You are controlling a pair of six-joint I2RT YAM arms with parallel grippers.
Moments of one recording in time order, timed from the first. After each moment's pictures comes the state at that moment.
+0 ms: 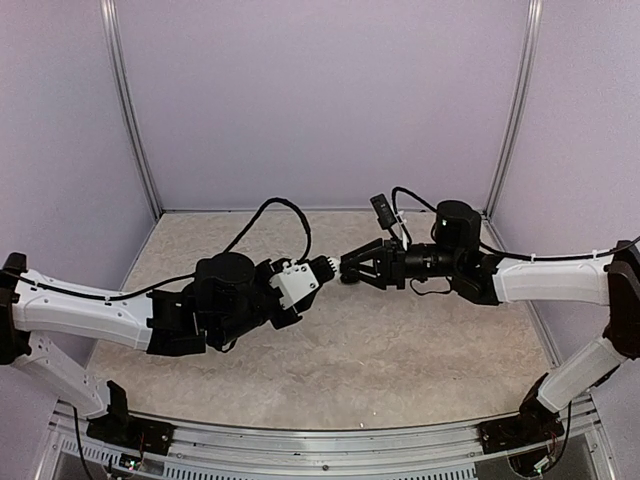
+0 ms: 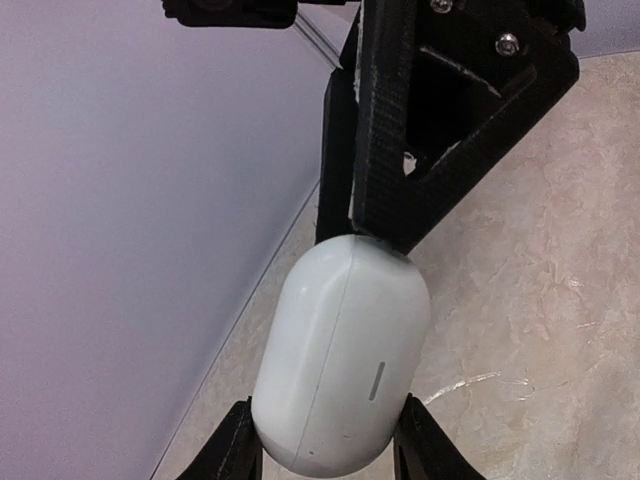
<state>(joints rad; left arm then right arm) -1.18 1.39 0.84 0.32 -0.47 0.60 0.70 1.46 0.84 0.54 -0.82 0.40</state>
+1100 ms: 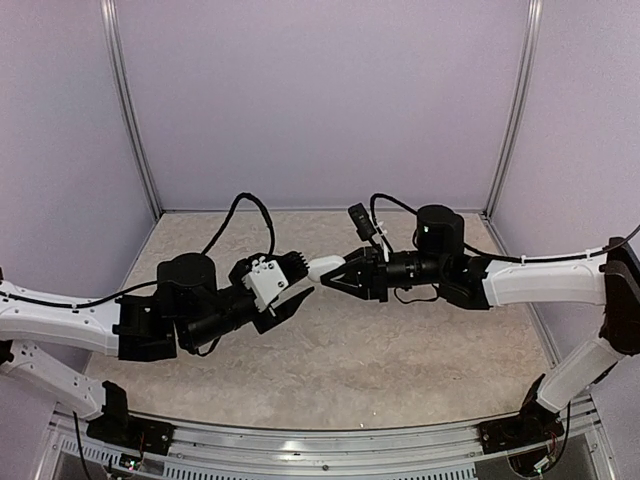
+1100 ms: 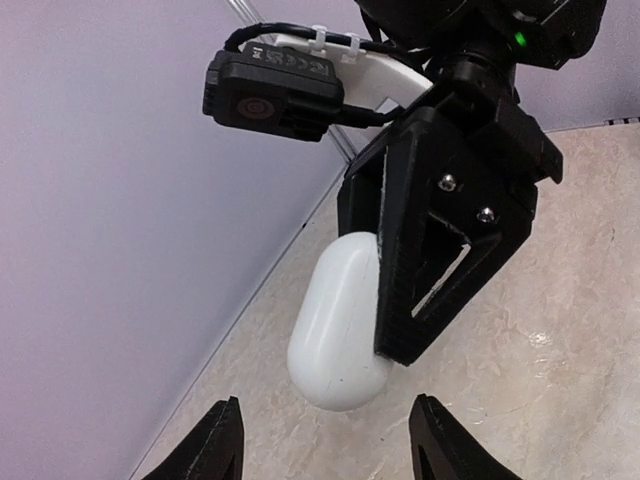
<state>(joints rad) -1.21 1.24 0.76 0.34 -0.40 0.55 0.82 1.52 0.90 0.50 -0.74 0.32</state>
